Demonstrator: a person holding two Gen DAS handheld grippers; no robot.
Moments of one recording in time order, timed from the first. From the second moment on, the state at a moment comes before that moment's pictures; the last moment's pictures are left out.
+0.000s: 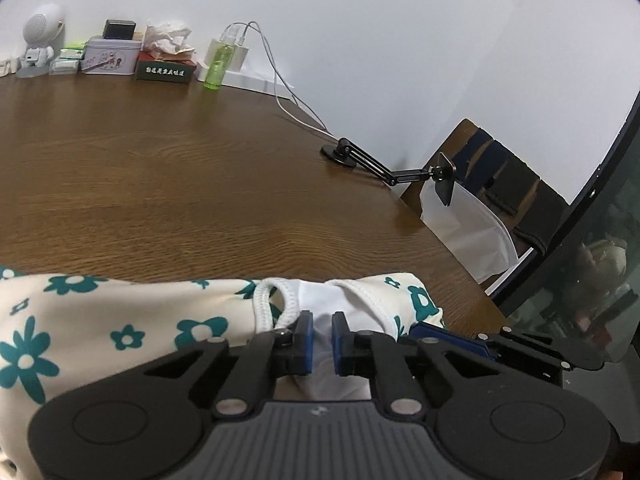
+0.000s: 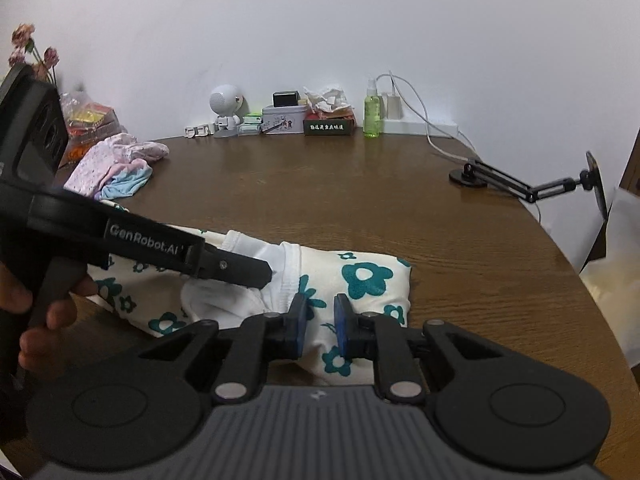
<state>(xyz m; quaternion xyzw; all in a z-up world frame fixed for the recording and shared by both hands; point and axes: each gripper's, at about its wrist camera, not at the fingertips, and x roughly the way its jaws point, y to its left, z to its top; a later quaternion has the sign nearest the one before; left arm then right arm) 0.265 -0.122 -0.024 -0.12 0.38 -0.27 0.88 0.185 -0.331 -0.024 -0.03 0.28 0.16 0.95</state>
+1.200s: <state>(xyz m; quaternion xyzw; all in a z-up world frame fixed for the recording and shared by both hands) 0.186 -0.070 0.005 -0.10 0.35 -0.24 0.90 0.169 -0.411 -0.007 0.17 0.29 0.17 0.93</state>
